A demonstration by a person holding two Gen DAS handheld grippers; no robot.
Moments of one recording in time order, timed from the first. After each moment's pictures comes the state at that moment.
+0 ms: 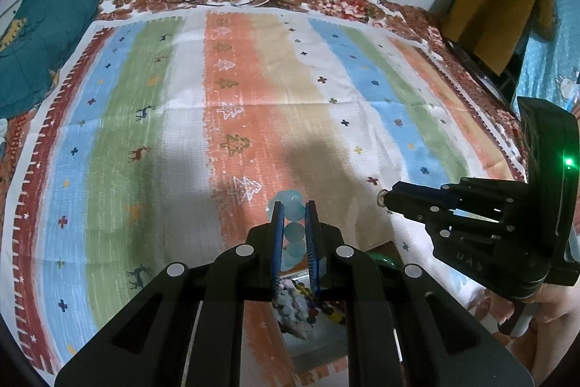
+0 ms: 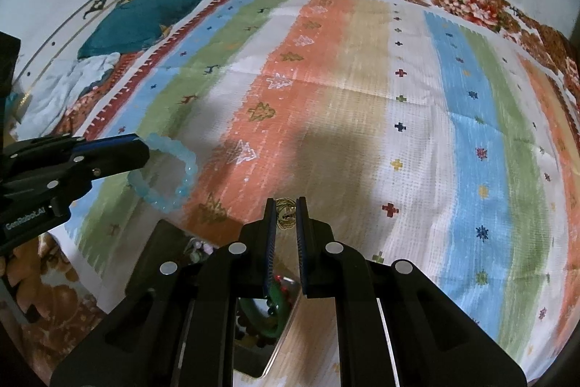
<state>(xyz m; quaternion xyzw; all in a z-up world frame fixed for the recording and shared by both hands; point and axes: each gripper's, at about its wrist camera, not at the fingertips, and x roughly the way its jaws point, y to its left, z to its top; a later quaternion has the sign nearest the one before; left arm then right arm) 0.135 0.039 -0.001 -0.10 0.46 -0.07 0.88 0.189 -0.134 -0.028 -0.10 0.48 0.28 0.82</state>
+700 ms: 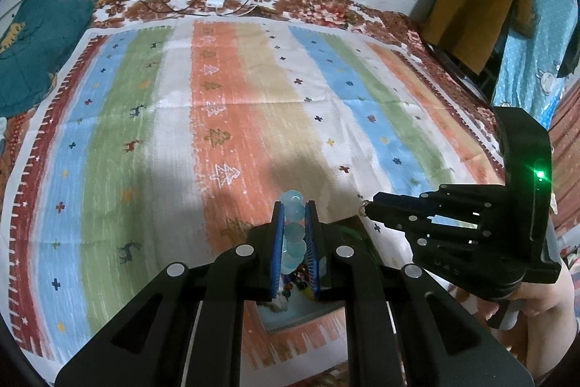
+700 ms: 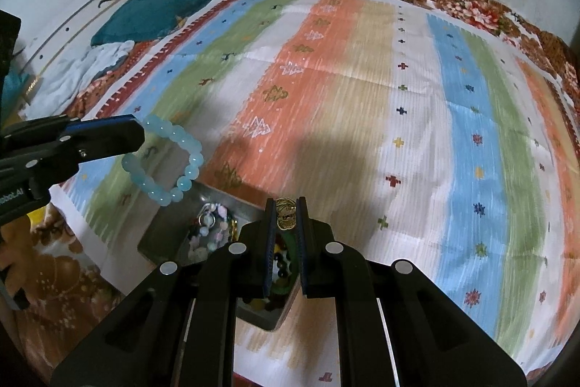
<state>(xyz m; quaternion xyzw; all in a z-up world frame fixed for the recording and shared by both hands) 0.092 0.026 0.013 -0.10 0.44 -0.10 0.89 0.149 -0.147 -0.027 -0.11 0.48 0.29 0.82</state>
